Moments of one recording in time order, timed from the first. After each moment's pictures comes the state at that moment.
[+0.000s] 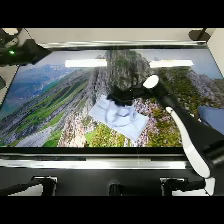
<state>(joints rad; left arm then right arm) 0.08 -1.36 1.76 0.85 -1.12 -1.45 0.33 -1.64 1.48 -0.70 1.00 1.63</state>
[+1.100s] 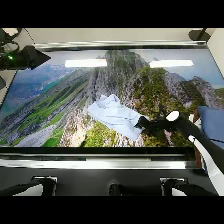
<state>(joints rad) 0.08 -1.32 1.70 0.87 -1.15 -1.41 0.10 -1.35 0.76 -0.85 0.83 1.69</state>
